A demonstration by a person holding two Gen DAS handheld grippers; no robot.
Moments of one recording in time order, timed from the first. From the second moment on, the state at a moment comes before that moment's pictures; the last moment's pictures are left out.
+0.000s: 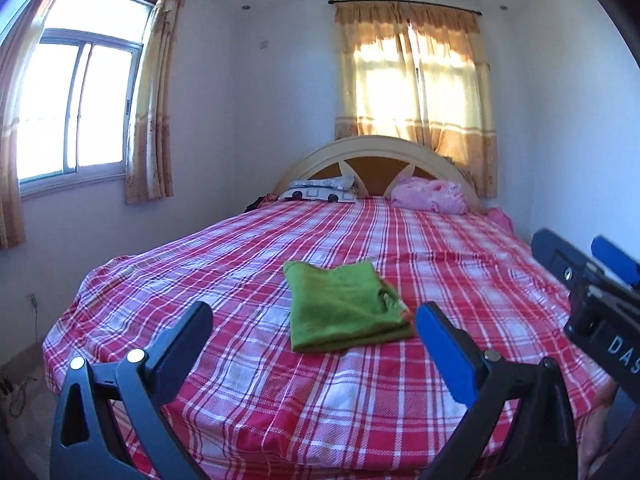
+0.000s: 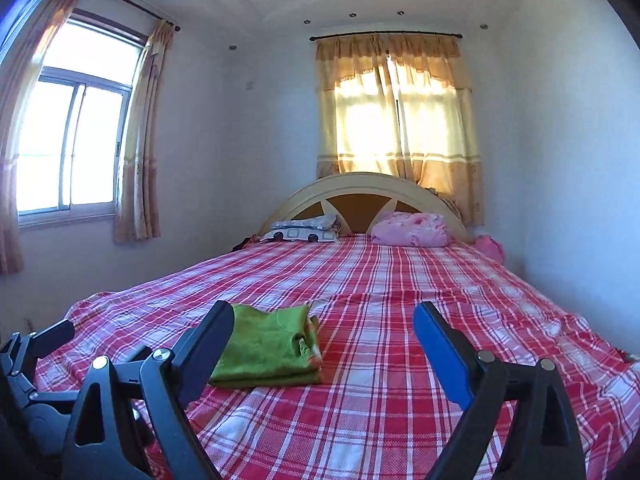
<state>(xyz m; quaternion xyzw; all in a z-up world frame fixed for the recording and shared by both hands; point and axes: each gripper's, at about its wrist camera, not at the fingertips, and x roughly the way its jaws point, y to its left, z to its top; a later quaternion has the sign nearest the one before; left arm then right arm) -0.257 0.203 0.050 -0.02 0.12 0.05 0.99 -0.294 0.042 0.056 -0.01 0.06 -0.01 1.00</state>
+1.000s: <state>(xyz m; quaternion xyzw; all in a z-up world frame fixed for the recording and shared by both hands) -0.270 0.203 0.057 -0.04 0.10 0.05 0.99 -0.304 0.041 0.057 -0.01 0.05 -0.01 1.00</state>
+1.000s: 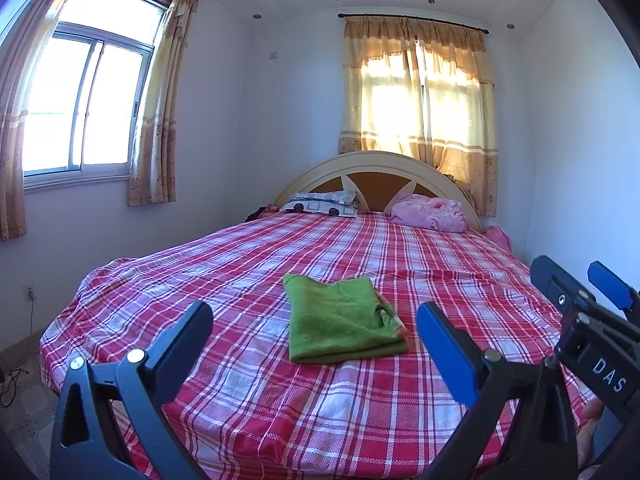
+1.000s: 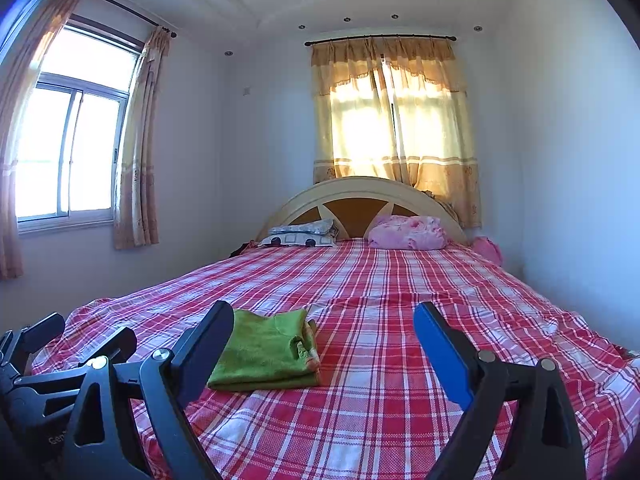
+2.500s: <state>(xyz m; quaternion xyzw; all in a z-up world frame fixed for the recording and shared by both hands) -0.259 0.209 0.051 -0.04 0.12 0.05 0.99 -0.301 0.039 0.055 0.01 0.05 -0.03 1.00</state>
